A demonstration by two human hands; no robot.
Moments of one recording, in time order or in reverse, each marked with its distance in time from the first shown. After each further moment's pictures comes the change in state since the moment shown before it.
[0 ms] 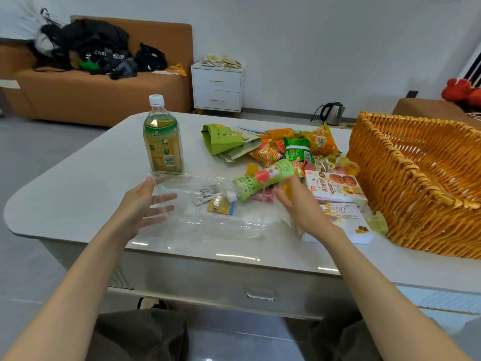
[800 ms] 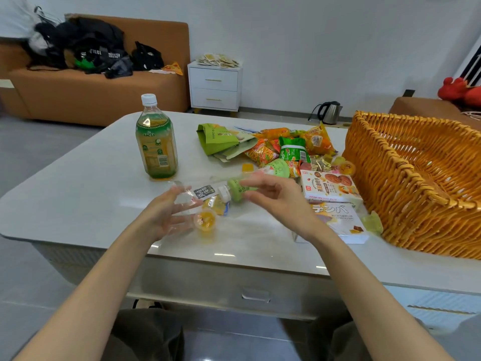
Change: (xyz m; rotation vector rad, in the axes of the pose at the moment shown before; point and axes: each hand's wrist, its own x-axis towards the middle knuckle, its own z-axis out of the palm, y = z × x) left_hand -0.004 0.005 0.050 -0.147 -0.142 -0.244; right_hand -0.021 -0.050 -0.017 0.649 -0.117 -0.192
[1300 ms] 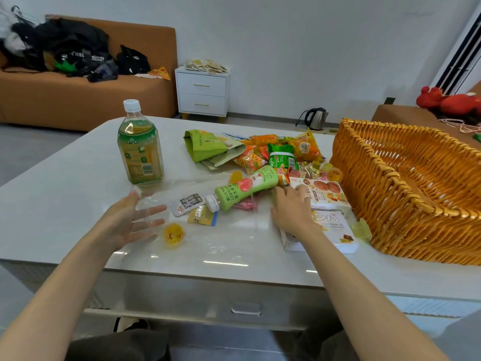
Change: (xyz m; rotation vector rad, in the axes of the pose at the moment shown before) left_hand 0.013 0.005 -0.033 0.009 0.117 0.032; right_hand 0.033 0.091 -0.038 -1.236 0.044 0.407
